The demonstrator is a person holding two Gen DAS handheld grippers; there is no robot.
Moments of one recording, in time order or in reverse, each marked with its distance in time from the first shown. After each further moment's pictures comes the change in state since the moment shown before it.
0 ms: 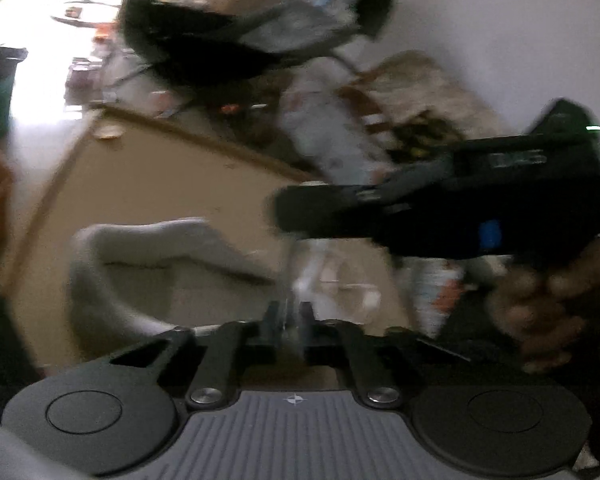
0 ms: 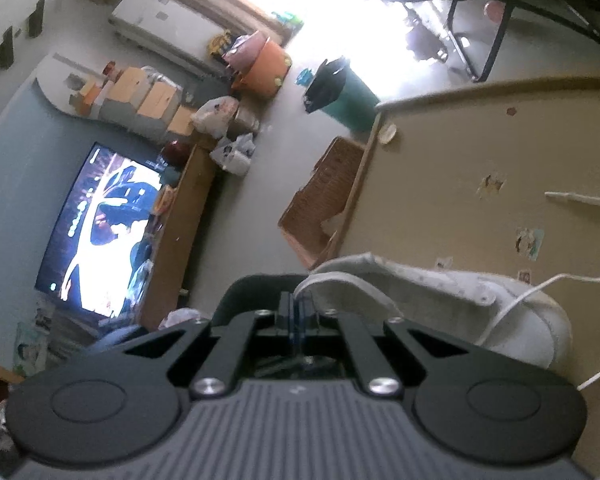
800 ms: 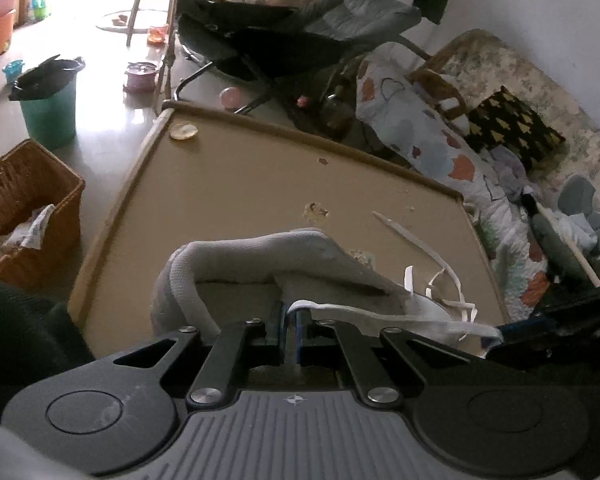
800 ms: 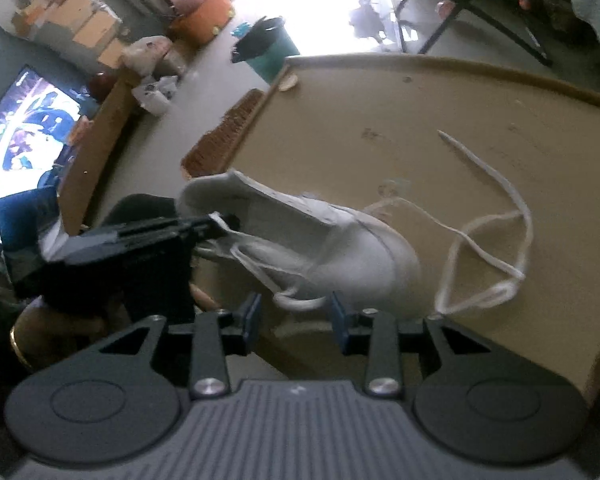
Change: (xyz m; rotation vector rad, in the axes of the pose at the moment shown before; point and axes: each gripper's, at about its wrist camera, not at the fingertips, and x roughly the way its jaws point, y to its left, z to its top) left arm 0.010 0.048 0.037 0.053 0.044 0.192; right arm -0.043 -0.027 -0.043 -0.124 0.128 -0.321
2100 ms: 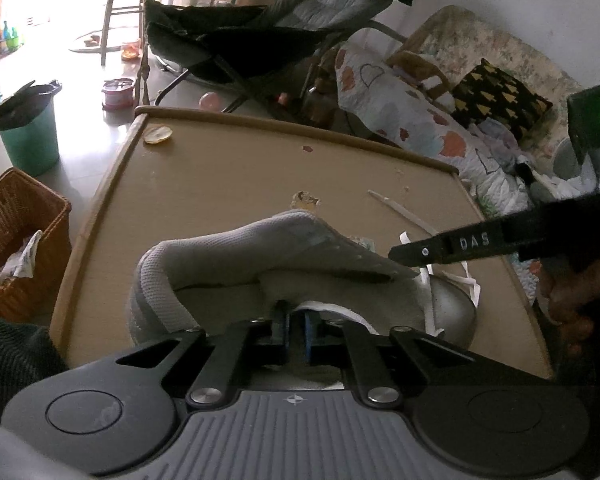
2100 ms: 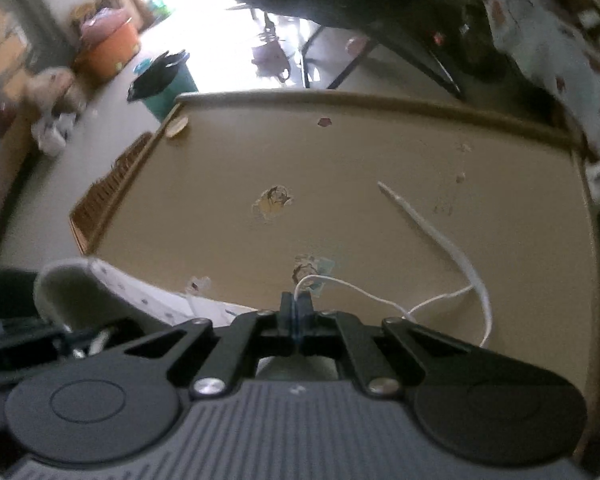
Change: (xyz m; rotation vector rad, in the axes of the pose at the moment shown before) left arm 0.018 -0.017 -0.017 0.116 0.018 0.009; right arm 0.068 0.001 0.038 -0.010 -0.133 -0.340
